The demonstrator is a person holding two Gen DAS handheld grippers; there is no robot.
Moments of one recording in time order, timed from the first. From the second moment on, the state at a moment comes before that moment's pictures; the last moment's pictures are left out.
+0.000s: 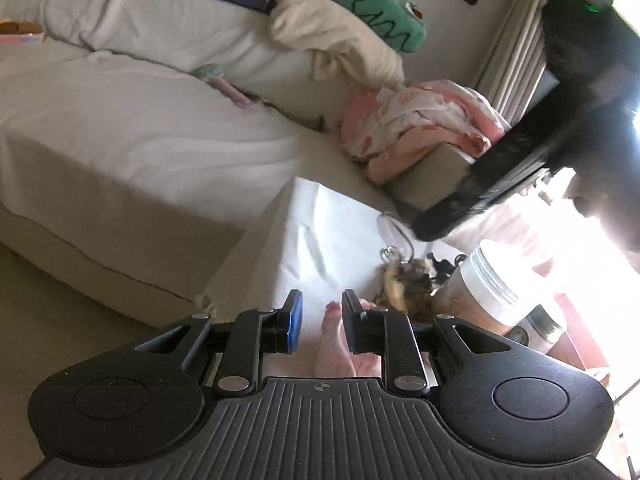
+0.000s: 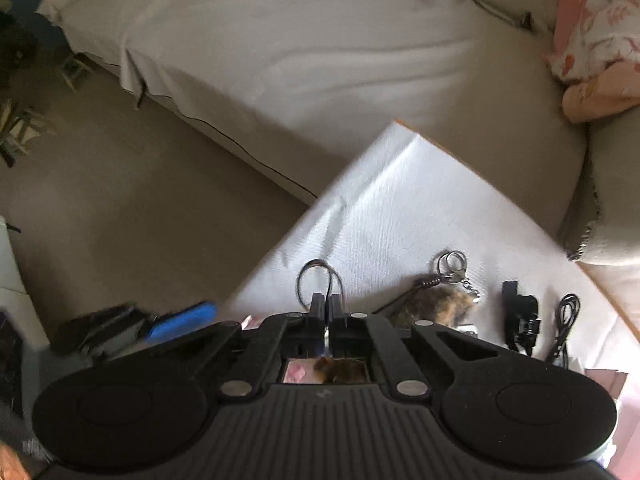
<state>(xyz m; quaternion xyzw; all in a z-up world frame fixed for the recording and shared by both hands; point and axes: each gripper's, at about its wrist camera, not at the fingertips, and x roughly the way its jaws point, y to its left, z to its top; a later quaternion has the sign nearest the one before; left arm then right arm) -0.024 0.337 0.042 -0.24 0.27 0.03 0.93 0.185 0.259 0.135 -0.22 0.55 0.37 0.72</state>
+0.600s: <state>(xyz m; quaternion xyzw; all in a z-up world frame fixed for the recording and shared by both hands) 0.035 0.285 0.025 -0.08 0.35 0.00 0.93 0.175 0.230 0.161 -0.22 0.50 0.36 0.76</state>
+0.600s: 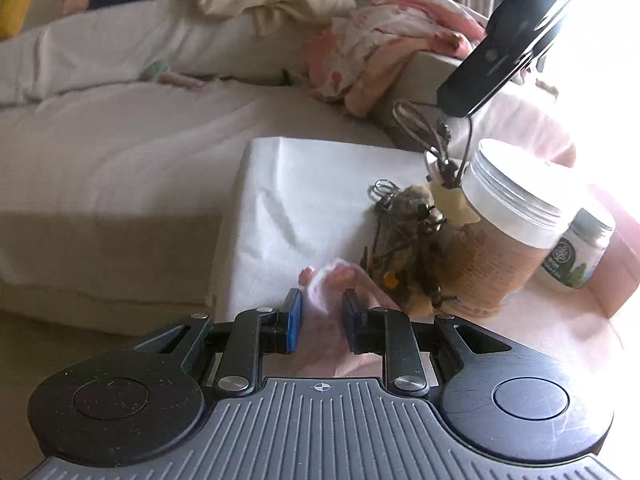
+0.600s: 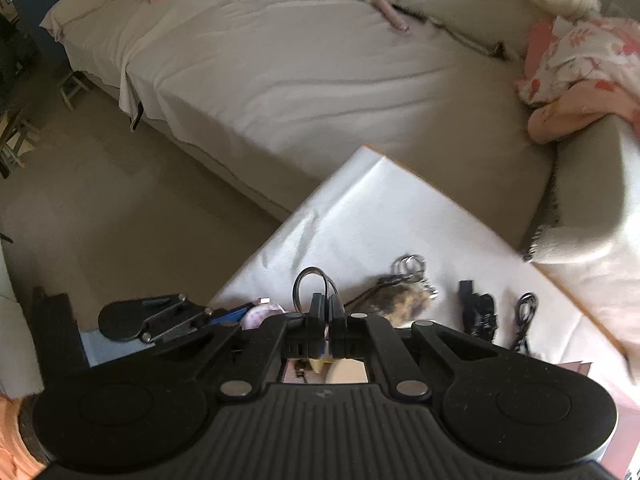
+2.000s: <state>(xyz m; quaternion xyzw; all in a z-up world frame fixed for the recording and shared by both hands) -0.020 0.320 0.018 -0.18 0.33 -0.01 0.93 0.074 0.236 0.057 -0.41 0.30 0.44 0.74</state>
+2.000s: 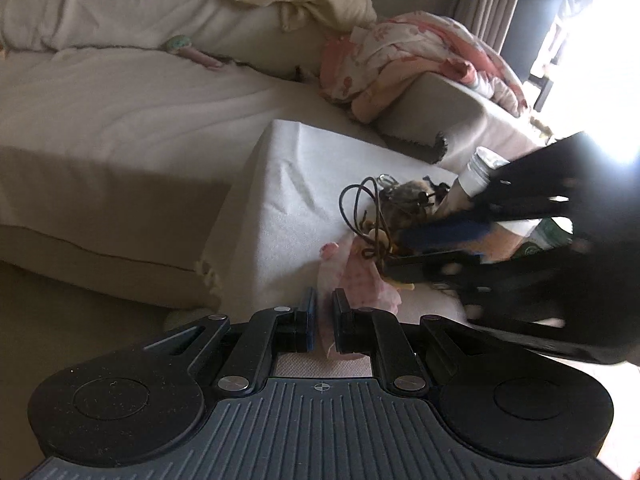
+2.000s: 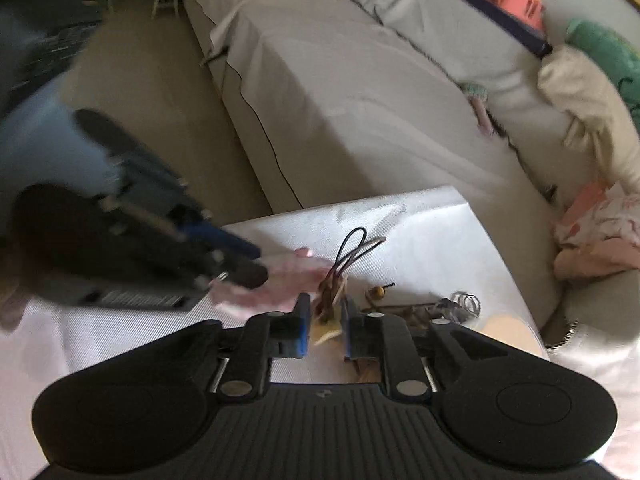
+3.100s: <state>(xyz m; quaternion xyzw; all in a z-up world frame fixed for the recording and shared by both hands) -0.050 0.226 0.051 -0.09 0.28 -0.15 0.94 0.085 0.082 0.057 -0.20 0.43 0.44 0.76</state>
